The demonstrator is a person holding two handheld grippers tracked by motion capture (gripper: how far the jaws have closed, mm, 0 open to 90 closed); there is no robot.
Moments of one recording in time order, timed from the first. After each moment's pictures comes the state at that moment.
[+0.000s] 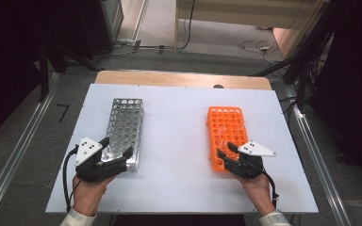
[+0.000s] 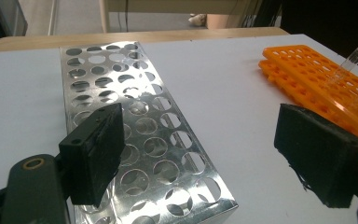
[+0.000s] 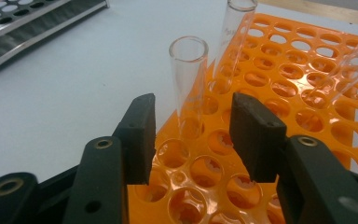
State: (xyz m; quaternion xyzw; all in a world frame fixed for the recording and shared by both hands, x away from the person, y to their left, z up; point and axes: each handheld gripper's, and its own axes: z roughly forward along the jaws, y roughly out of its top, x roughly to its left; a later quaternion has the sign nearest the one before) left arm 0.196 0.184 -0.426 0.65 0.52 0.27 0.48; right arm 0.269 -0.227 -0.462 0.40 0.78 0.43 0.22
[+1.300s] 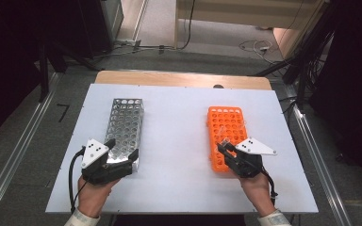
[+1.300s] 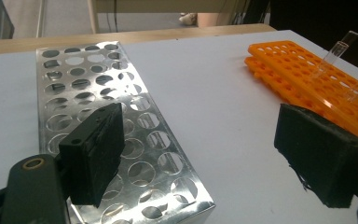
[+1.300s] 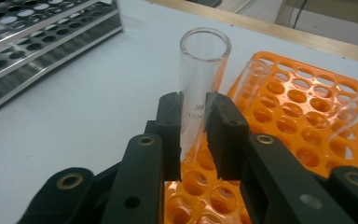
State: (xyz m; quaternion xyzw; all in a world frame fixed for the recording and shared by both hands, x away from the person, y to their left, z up) left arm 0.194 0.170 -0.427 0.66 0.50 0.27 0.49; right arm 0.258 -0.213 -0.431 0.38 0.78 0.44 0.24
